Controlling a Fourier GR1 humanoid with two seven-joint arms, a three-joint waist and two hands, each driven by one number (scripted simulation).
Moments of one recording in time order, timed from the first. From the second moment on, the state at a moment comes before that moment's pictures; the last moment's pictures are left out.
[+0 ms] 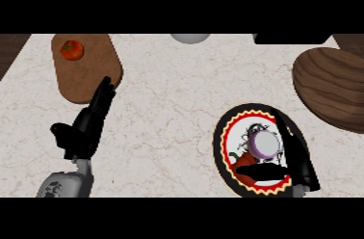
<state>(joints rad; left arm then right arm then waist) -0.13 0.07 -0.06 -1.56 -0.04 0.07 0.10 0.06 -0.12 0.14 -1.62 0.44 -0.10 0.35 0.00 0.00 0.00</state>
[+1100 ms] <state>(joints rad) -0.12 0.05 -0.05 -1.55 -0.06 0.07 0.08 0.20 -0.45 0.14 -1.67 0.24 0.34 -0.28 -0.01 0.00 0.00</state>
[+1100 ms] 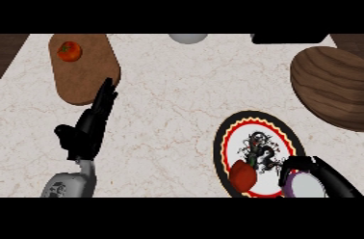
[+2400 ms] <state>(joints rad) -0.15 0.04 -0.05 -1.55 -0.07 0.07 0.10 0.01 -0.66 -0.37 -2.22 -0.23 0.29 0.18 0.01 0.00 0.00</state>
